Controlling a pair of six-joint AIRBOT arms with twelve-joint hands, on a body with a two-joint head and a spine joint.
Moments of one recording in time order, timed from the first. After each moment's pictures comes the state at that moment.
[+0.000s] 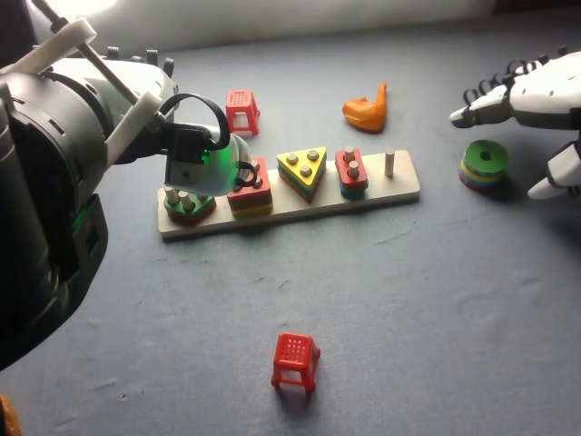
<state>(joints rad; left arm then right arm) 0.10 -0.98 0.53 1.14 1.31 -0.36 -0.43 -1.11 1.37 0.16 0.08 -1.06</state>
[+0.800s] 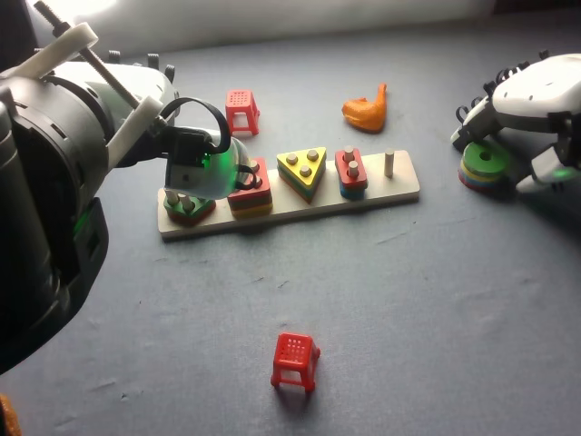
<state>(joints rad) 0.10 -0.98 0.53 1.14 1.31 -0.36 -0.46 -1.19 1.45 0.16 0.14 -1.07</state>
